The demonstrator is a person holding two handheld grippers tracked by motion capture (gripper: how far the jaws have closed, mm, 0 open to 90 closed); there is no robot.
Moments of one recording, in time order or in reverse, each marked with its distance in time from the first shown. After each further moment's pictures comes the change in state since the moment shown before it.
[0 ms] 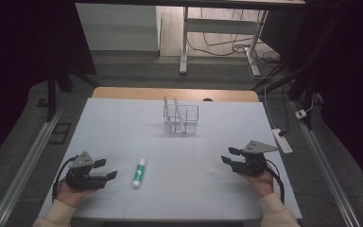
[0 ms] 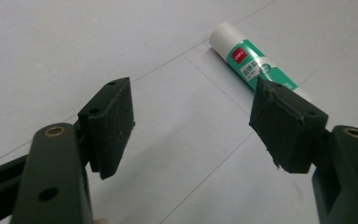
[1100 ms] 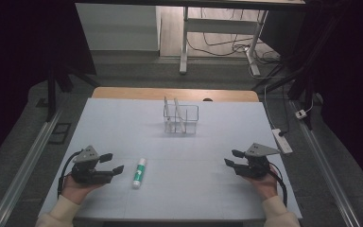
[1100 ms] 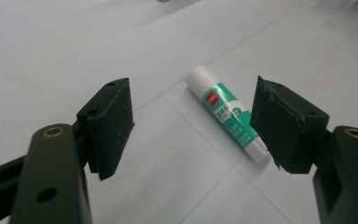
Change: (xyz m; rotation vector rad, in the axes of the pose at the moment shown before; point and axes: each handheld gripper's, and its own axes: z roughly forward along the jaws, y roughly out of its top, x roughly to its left) left arm -0.011 0.028 0.002 -0.051 -0.039 0.001; right arm -0.002 -0.008 -0.006 0.032 -0.018 -0.018
